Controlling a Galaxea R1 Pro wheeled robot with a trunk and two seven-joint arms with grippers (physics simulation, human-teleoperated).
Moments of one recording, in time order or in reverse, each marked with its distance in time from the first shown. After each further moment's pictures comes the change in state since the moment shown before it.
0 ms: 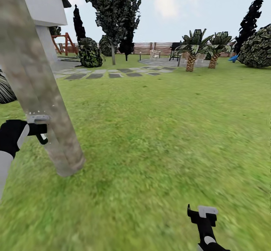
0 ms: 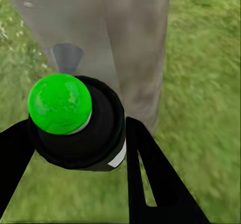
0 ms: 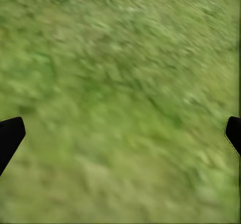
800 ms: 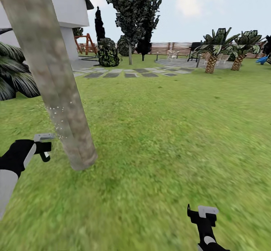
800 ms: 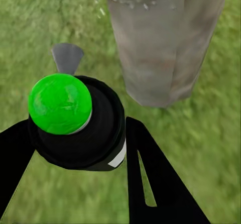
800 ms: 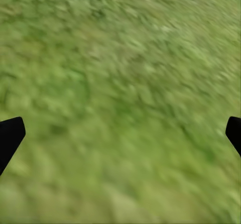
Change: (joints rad) left arm 0.175 -0.027 0.011 -0.009 0.012 -0.050 0.034; right arm 0.000 0.001 0.000 0.000 0.000 0.000 0.000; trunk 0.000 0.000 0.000
